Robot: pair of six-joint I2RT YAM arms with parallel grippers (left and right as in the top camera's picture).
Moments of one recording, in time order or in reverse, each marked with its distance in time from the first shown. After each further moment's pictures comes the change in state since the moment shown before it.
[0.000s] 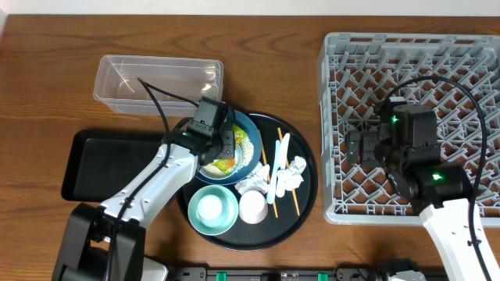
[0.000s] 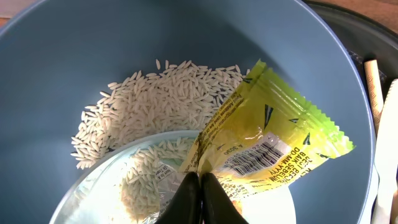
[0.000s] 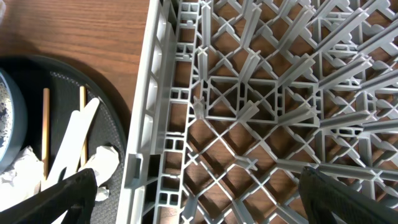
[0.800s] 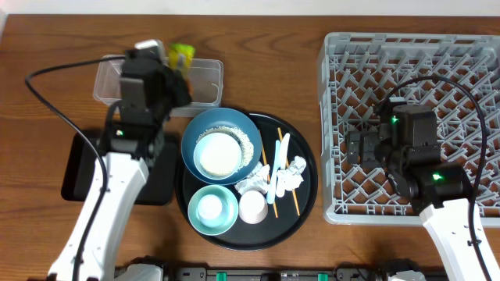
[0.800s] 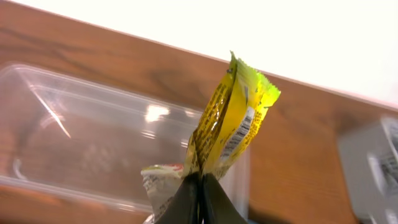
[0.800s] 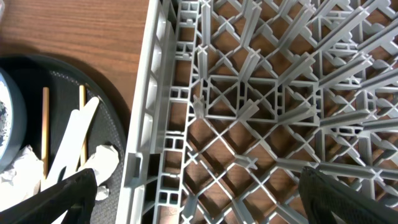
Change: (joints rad) left arm 0.287 -0.213 0.155 0.222 -0.044 0.018; right arm 0.000 0.000 0.000 -0.003 0.000 0.000
